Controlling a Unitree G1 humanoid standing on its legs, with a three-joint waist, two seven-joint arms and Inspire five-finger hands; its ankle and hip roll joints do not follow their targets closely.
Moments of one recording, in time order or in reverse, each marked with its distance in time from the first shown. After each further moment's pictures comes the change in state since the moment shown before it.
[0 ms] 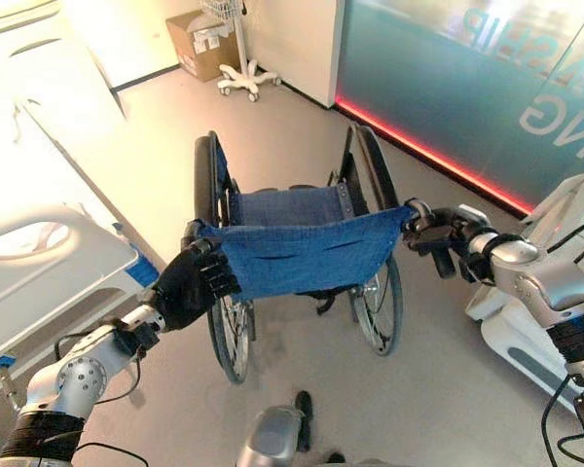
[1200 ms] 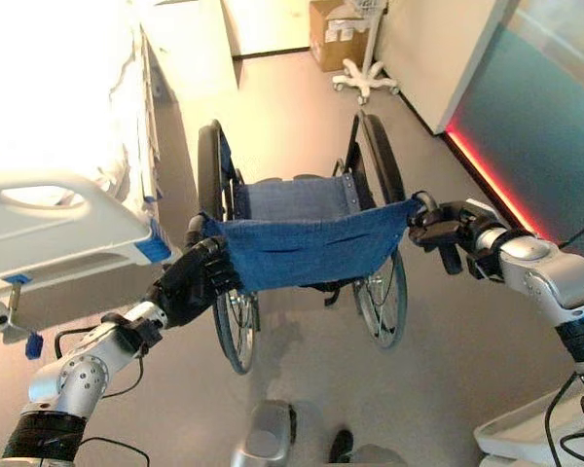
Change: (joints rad) left arm -0.014 -0.007 -0.026 -0.038 0.017 -0.002 -0.005; right arm -0.004 -0.027 -0.042 0.002 -0.008 0.015 0.016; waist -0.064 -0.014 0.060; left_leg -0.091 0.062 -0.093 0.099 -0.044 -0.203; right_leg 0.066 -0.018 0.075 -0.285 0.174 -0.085
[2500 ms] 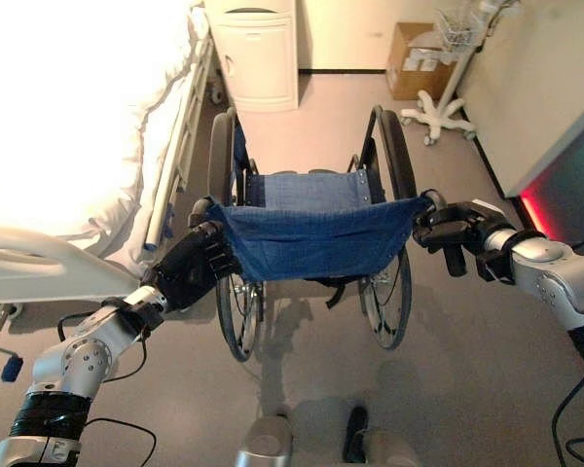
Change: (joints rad) left arm -0.071 -0.003 0.004 0.067 0.015 -0.016 0.039; right arm 0.014 -0.041 -0.008 -0.062 0.047 0.022 0.024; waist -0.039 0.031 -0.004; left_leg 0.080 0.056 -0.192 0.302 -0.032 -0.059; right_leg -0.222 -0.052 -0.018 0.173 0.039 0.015
